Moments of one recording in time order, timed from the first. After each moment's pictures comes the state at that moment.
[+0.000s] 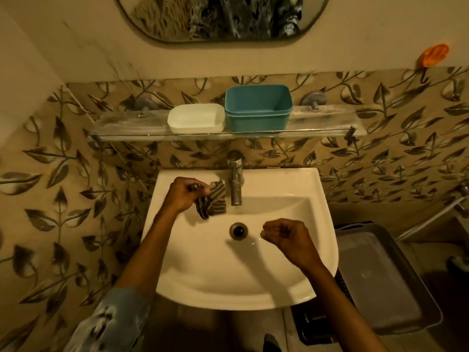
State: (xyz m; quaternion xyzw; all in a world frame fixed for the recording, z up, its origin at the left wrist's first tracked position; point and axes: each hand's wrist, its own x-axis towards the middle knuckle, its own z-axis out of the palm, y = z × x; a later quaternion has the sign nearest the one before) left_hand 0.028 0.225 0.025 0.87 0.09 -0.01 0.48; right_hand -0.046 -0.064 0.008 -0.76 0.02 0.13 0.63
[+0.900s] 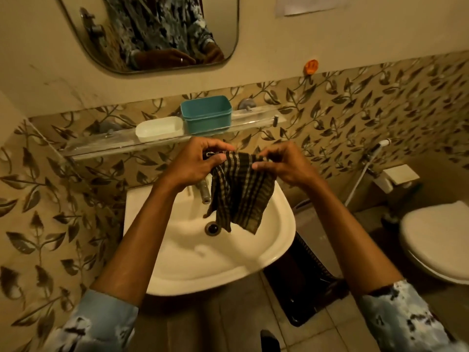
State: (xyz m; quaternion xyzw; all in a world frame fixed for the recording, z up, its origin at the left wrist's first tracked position) left_hand -0.052 0.121 0.202 0.84 -0.23 -0.04 0.49; right_hand -0.081 -0.105 0.182 -0.84 -0.15 -0.02 0.53
